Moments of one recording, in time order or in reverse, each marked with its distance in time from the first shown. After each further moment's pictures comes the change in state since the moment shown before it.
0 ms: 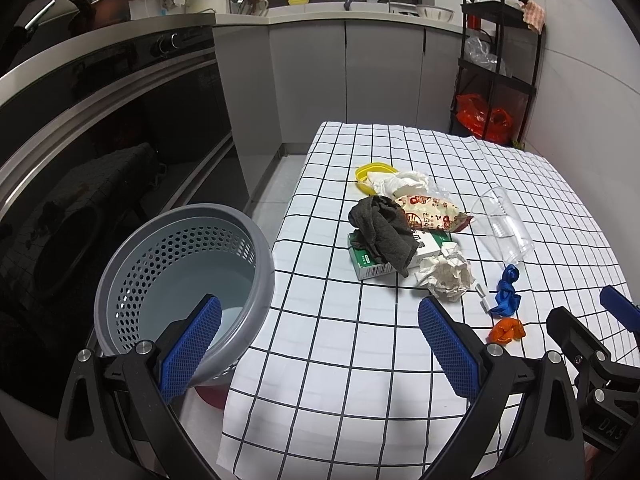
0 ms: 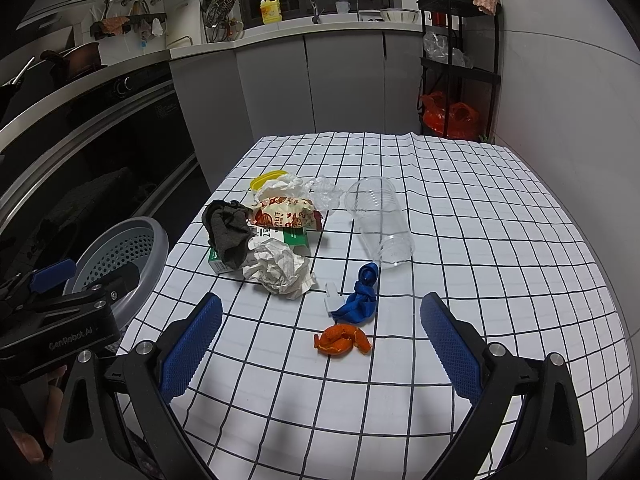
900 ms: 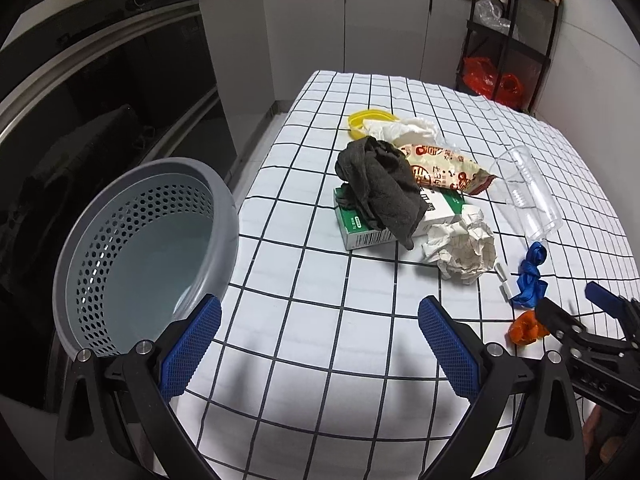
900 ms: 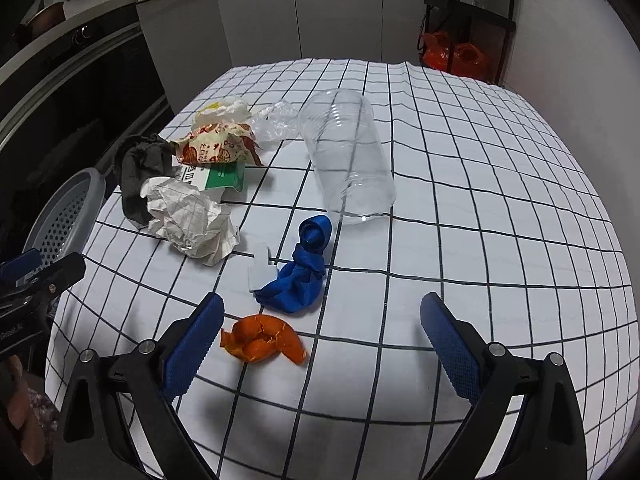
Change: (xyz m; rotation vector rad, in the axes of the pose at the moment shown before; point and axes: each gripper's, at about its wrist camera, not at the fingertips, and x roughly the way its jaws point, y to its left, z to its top) left arm 0.066 -0.020 -0.010 -0.015 0.154 -0.014; right arm 0.101 -0.050 -0.007 -0.024 0.241 -0.027
